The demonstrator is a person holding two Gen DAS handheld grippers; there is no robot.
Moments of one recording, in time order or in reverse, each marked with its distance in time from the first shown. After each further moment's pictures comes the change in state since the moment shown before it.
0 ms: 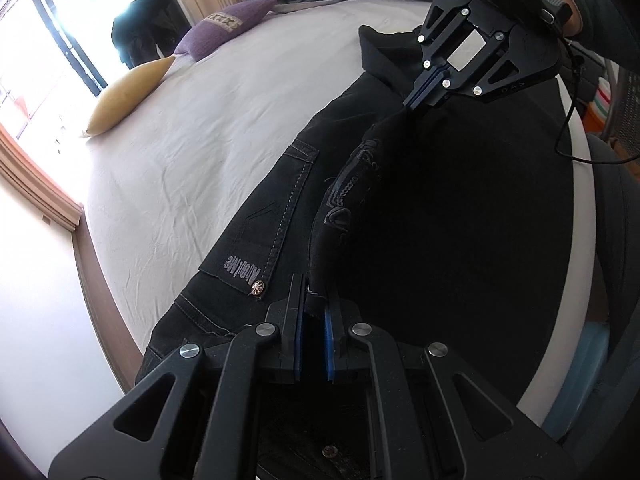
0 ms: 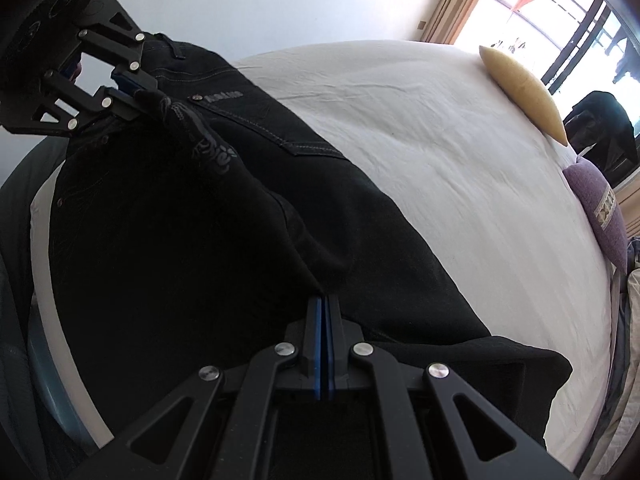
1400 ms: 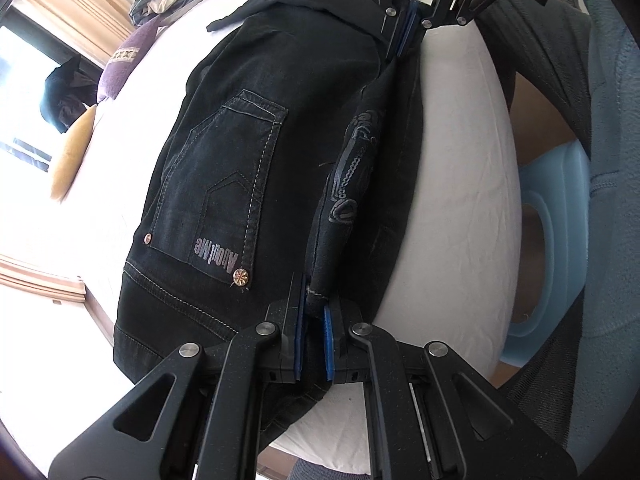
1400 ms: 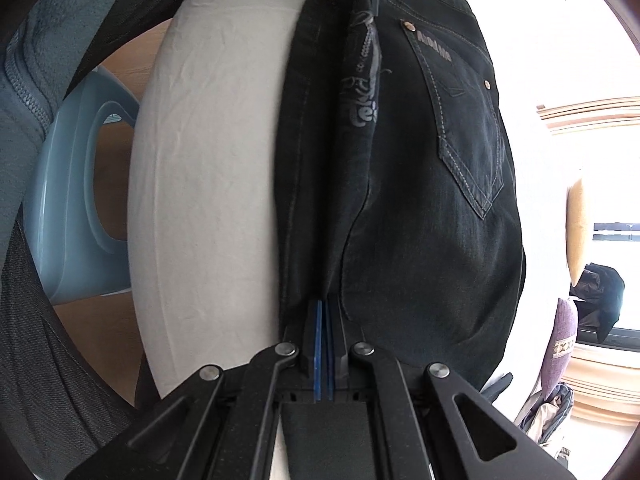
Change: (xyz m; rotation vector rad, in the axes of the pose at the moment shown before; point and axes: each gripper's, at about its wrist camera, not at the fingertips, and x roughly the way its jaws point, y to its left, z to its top) left arm 0.032 -0.045 -0.065 0.405 0.101 -0.023; right arm 0.041 0.155 -0.020 -0.592 0.188 -0.127
